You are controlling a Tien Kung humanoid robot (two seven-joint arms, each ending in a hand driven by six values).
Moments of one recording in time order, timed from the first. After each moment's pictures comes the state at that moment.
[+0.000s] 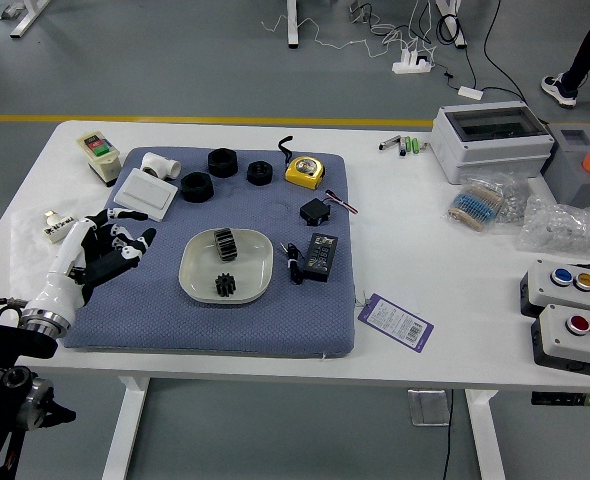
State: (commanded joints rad) left arm -0.11 0.04 -1.62 -1.33 1.43 -0.08 -0.06; right arm 0.09 -0.26 0.29 0.24 0.56 -0.30 0.04
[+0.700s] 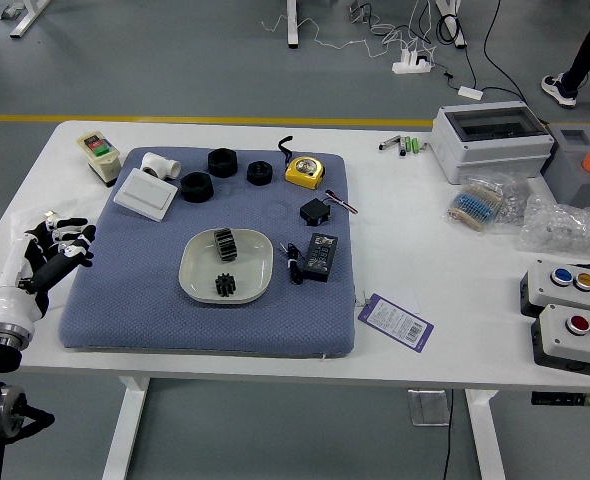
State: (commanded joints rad) left arm -0.08 0.02 -1.70 -1.29 1.32 0.00 -0.08; right arm 0.08 -0.25 0.27 0.24 0.57 -0.30 0.04
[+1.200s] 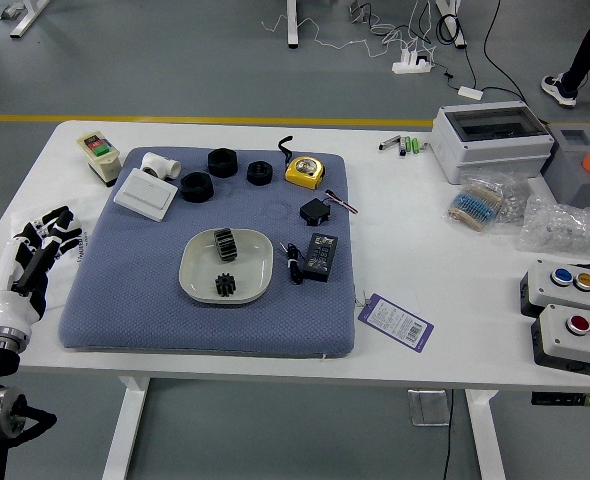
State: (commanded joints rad) left arm -0.08 0.01 -1.71 -1.28 1.25 -0.01 -0.09; right arm 0.07 -0.25 0.27 0.24 0.57 -0.30 0.04
